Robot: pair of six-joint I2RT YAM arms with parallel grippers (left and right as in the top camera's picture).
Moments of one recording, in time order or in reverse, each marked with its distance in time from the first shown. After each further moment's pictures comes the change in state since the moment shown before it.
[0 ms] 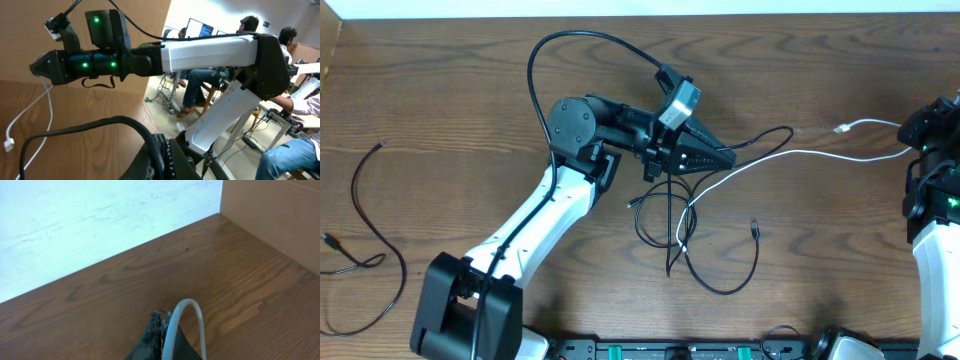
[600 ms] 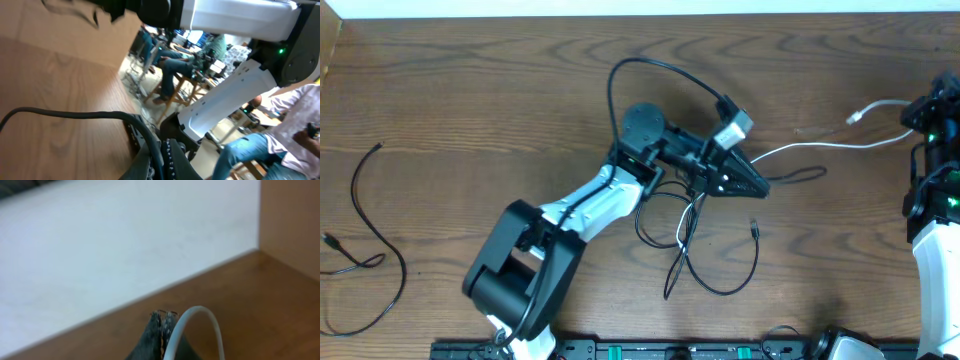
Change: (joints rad) left arm -0.166 0.254 0.000 -0.003 0.000 0.025; right arm 0.000 0.003 0.000 0.220 -0.142 0.108
